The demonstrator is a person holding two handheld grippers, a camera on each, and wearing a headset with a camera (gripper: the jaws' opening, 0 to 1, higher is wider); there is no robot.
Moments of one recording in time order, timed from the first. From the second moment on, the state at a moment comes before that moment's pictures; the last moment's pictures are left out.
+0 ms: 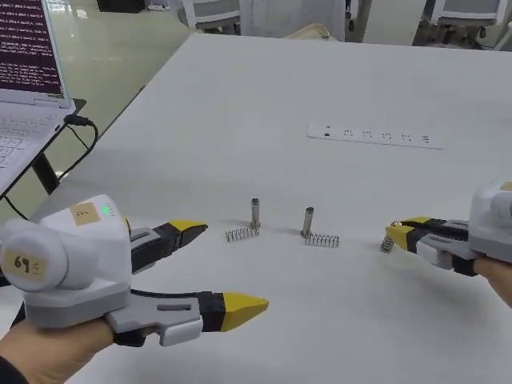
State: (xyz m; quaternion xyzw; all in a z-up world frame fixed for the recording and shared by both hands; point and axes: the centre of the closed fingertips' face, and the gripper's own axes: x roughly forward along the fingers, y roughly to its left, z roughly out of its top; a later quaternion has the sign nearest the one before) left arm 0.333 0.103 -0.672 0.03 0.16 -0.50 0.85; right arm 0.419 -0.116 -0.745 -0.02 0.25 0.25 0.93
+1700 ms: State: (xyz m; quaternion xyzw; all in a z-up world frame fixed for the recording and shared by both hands) left arm 0.335 0.109 -0.662 0.02 0.14 -0.49 0.86; right arm 0.423 -0.080 -0.661 -0.13 0.20 0.30 0.92
